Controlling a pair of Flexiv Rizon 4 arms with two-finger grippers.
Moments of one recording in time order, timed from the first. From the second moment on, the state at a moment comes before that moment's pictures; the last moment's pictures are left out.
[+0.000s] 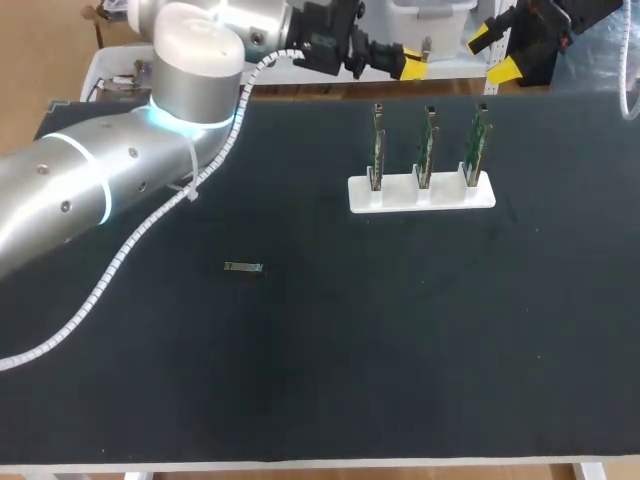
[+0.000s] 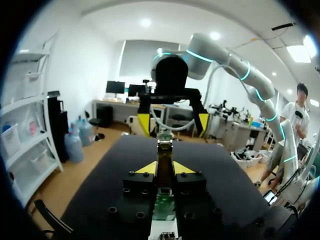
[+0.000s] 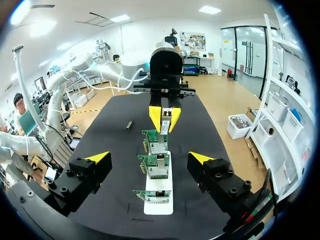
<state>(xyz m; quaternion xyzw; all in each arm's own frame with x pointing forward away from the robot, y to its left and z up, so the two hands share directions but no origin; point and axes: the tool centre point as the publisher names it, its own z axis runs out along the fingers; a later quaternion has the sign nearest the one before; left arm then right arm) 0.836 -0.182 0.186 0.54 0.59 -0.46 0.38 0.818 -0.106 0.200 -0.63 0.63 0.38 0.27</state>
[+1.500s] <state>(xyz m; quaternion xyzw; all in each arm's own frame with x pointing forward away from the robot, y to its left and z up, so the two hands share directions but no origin) 0.816 -0.200 0.186 0.52 0.58 -0.46 0.42 0.818 -0.106 0.200 -0.63 0.63 0.38 0.27</state>
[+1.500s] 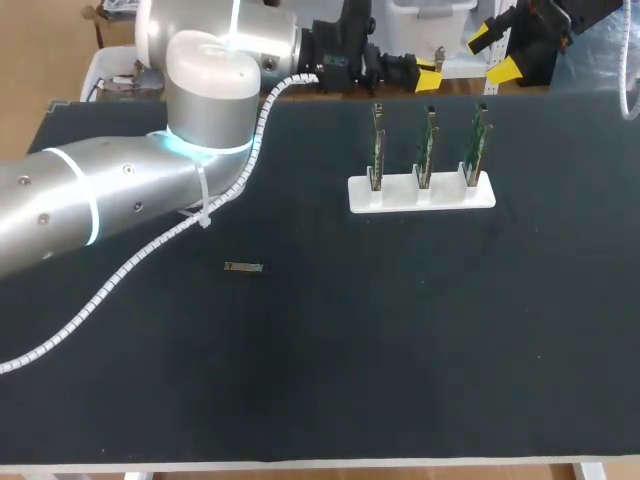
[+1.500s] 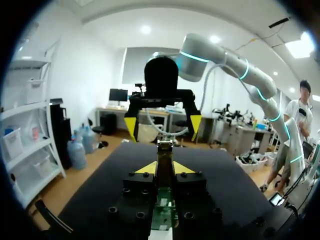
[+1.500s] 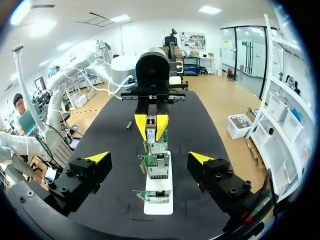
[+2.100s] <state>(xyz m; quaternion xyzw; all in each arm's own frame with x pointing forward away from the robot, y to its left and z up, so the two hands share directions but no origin) 0.815 -0.203 0.183 0.52 0.58 -0.47 0.42 0.818 -0.106 0.200 -0.63 0.63 0.38 0.27</state>
